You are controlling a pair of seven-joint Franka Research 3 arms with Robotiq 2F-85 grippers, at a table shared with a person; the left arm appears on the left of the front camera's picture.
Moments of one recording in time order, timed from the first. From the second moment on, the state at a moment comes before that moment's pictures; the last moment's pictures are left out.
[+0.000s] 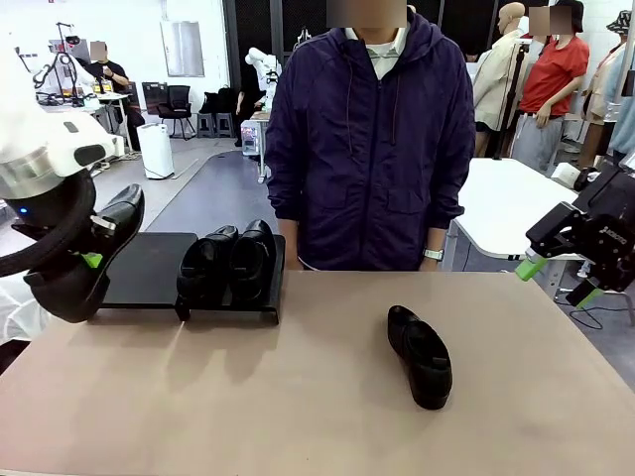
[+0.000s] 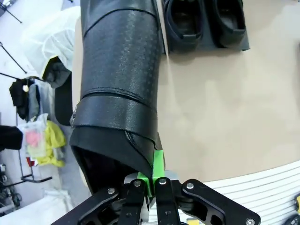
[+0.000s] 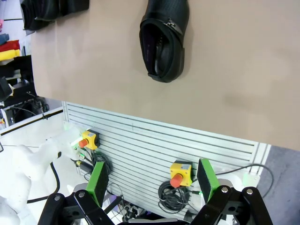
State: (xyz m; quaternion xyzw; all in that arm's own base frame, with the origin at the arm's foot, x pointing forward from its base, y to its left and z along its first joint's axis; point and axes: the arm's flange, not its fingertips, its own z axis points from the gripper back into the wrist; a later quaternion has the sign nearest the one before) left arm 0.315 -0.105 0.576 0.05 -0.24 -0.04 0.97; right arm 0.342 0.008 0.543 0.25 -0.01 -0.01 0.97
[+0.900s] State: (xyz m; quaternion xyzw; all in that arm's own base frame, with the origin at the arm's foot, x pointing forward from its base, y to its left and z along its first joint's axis) left arm 0.508 -0.001 0.504 0.07 -0.26 -0.09 0.96; right arm 0.342 0.008 0.543 0.25 -0.01 -0.01 0.97
